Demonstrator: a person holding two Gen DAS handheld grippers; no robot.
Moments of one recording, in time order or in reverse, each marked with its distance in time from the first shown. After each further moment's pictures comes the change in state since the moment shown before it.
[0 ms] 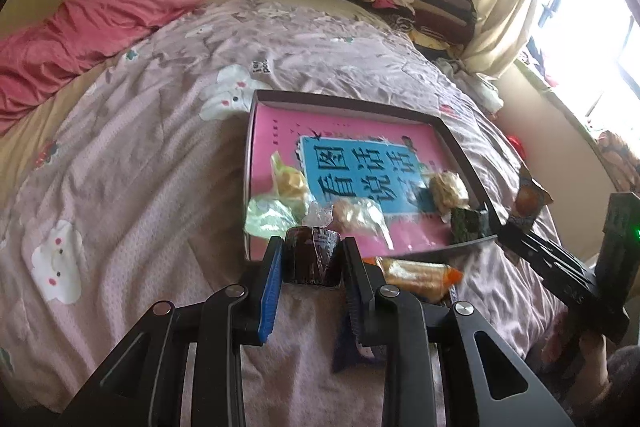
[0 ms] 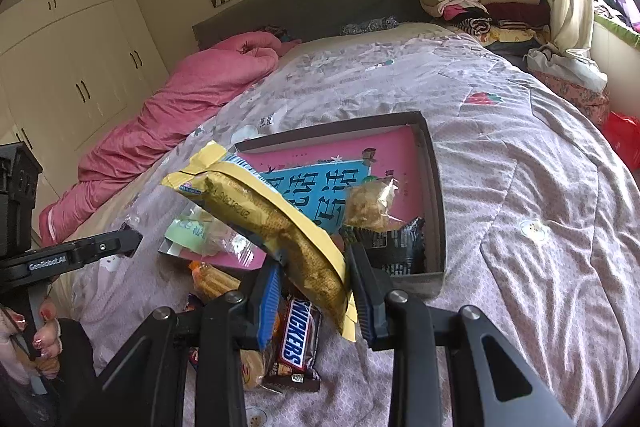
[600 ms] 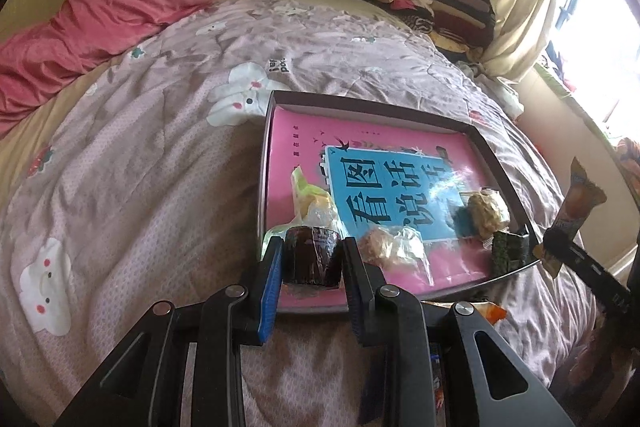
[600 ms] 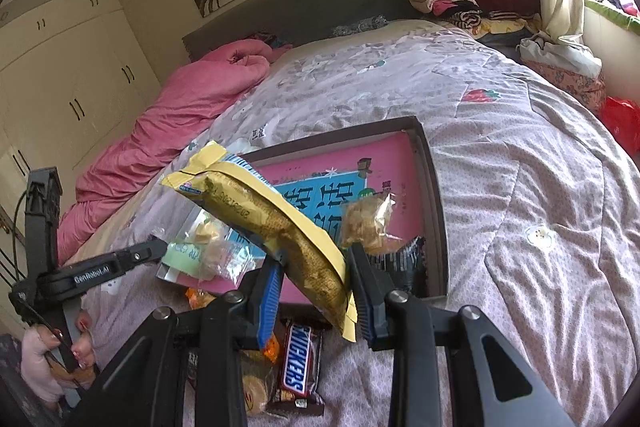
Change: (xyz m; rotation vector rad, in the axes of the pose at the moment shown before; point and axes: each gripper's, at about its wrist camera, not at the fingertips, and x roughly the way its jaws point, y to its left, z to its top) left arm 0.043 0.010 0.014 -0.012 -0.005 0.058; right arm 0.013 -0.009 0.015 0.068 -0.015 0.004
